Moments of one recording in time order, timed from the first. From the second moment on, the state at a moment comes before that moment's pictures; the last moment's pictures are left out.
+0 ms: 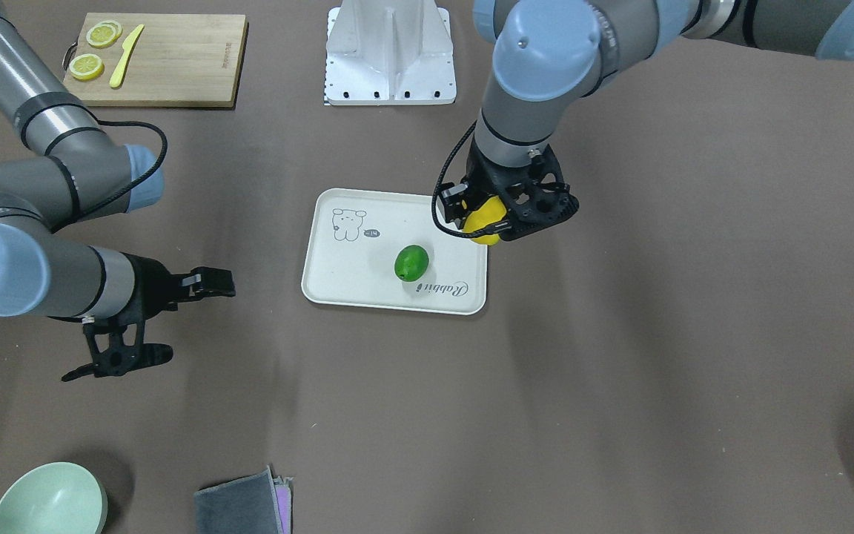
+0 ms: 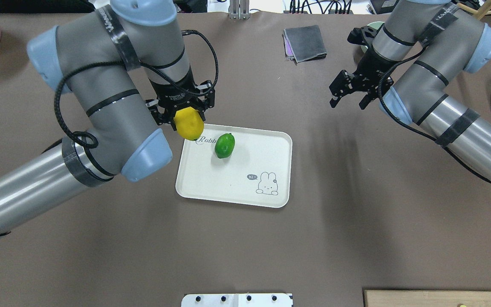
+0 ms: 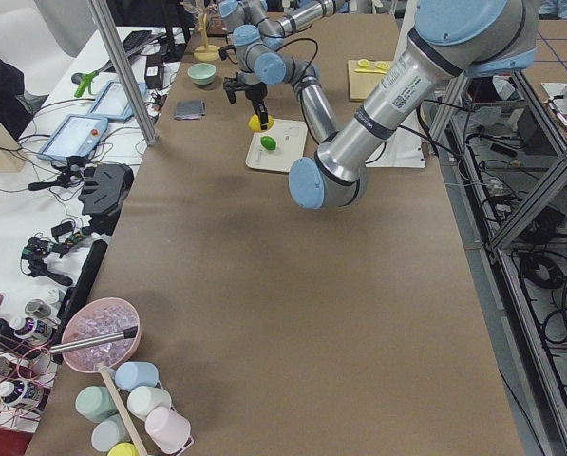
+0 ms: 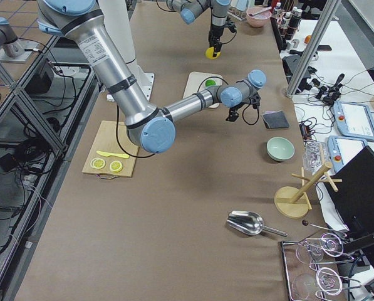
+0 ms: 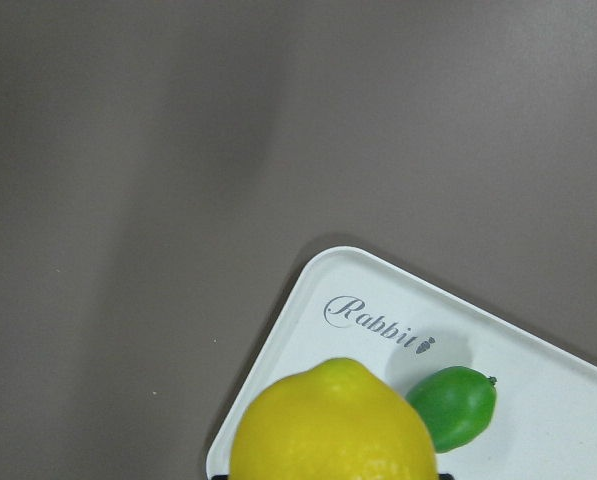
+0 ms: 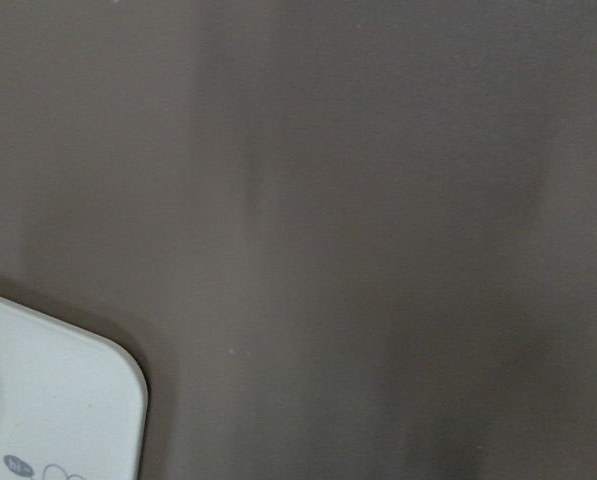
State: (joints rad) left arm -0.70 -2.40 -1.68 -1.30 -2.10 -1.40; right arm 0.99 -0.99 1.35 -1.45 2.56 0.59
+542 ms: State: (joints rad) left arm -0.56 -2.39 -1.59 -1.44 -1.97 -1.51; right arm 1.03 -1.03 1.33 -1.42 2.57 0.56
